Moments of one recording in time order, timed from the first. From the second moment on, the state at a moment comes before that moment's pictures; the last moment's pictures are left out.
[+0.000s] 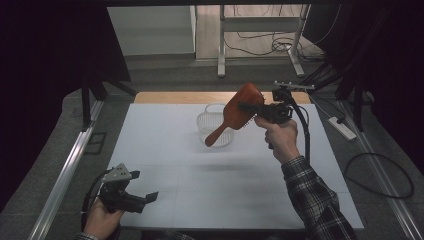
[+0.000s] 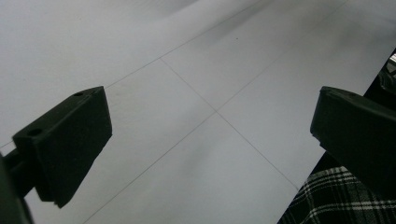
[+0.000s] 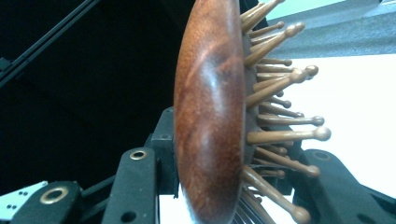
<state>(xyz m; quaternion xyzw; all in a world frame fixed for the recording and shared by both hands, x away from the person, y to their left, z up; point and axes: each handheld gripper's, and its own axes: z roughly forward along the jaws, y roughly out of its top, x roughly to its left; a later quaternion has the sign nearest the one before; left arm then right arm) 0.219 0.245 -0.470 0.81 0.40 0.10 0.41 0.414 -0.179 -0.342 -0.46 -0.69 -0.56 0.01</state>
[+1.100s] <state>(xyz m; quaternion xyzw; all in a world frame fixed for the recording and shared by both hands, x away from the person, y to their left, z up) 0.214 0.249 -0.469 0.82 0.40 0.12 0.40 0.462 -0.165 -0.340 -0.50 -0.67 -0.55 -0.03</state>
